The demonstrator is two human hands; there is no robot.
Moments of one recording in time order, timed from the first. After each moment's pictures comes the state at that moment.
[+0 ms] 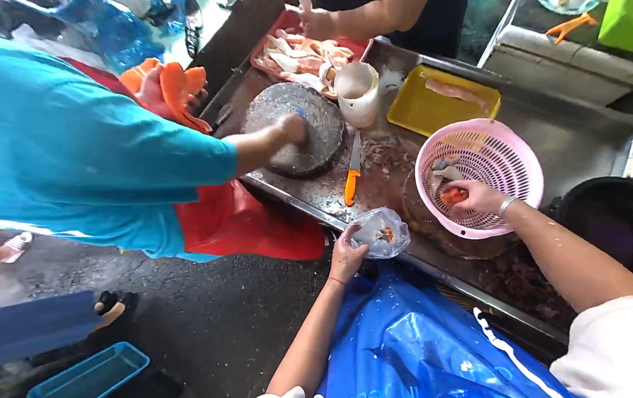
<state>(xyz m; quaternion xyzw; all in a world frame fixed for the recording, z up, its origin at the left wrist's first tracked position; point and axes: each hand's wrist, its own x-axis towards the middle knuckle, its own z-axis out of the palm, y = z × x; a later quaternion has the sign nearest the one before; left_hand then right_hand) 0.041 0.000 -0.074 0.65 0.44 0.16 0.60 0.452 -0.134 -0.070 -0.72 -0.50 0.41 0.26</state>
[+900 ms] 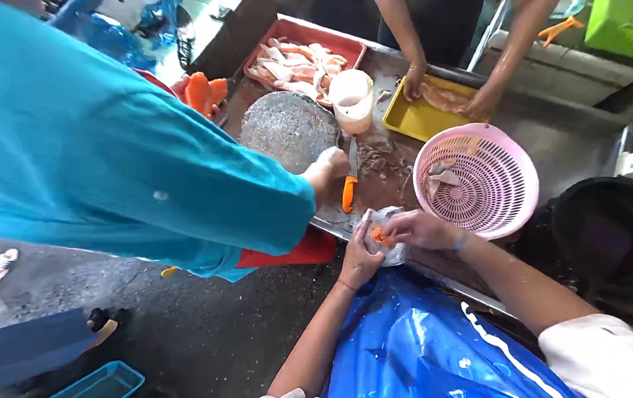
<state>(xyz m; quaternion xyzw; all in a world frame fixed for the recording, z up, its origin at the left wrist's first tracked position) 0.070 -0.004 -0.034 0.74 0.37 0.13 0.55 0.286 -0.085 0.000 -0.58 -0.67 0.37 0.28</state>
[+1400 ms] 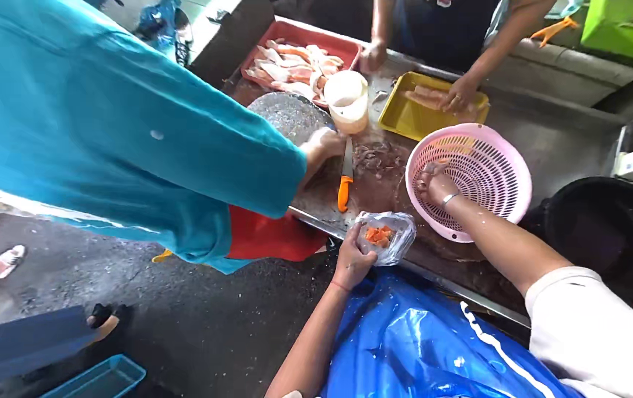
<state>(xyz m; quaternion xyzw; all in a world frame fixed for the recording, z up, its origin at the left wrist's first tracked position) 0.071 -0.012 -0.034 0.71 0.41 0.12 0.56 0.401 -0.051 -0.075 -0.87 -0.44 0.22 0.01</state>
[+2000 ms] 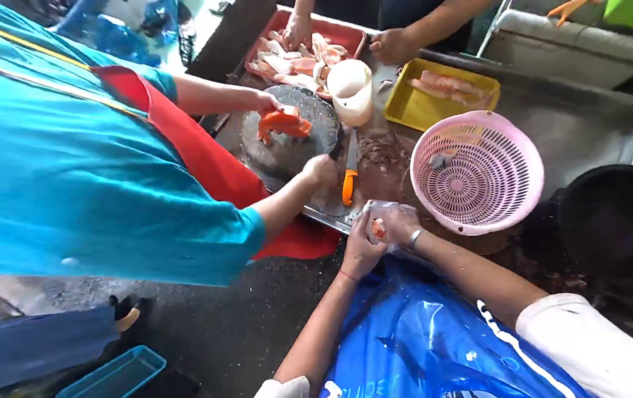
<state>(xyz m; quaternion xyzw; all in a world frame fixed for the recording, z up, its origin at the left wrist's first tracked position) 0.083 -0.016 -0.022 0.74 0.40 0.11 0.53 0.244 -0.065 -0.075 -0.76 -0.55 0.32 0.08</state>
